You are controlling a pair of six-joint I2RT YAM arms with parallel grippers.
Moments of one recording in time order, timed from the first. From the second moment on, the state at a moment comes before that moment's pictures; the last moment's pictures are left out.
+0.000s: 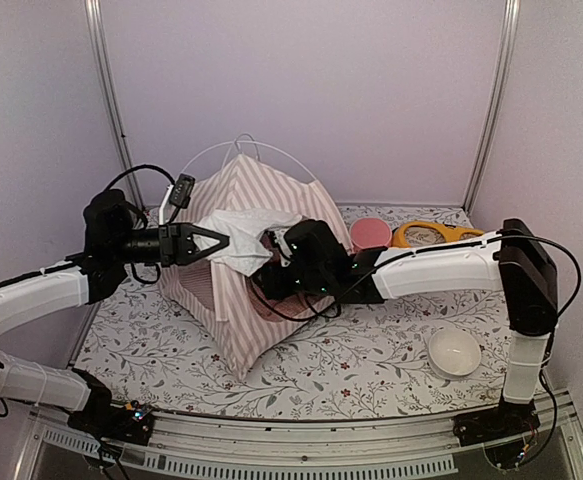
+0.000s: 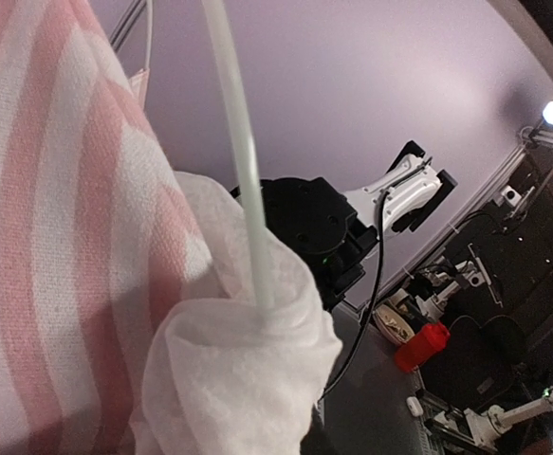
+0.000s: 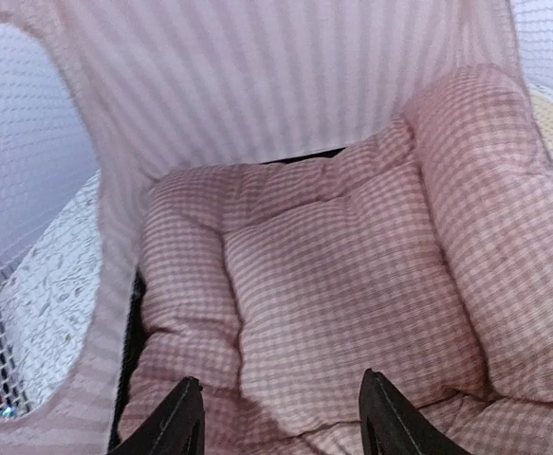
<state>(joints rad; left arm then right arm) -0.44 1.17 0.71 0.47 1.01 -0.66 1.05 1.95 1.39 0.03 0.13 0.42</state>
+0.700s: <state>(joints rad) -0.44 1.14 0.72 0.56 1.17 -0.83 0.96 2.37 1.85 -0.11 0.56 0.21</state>
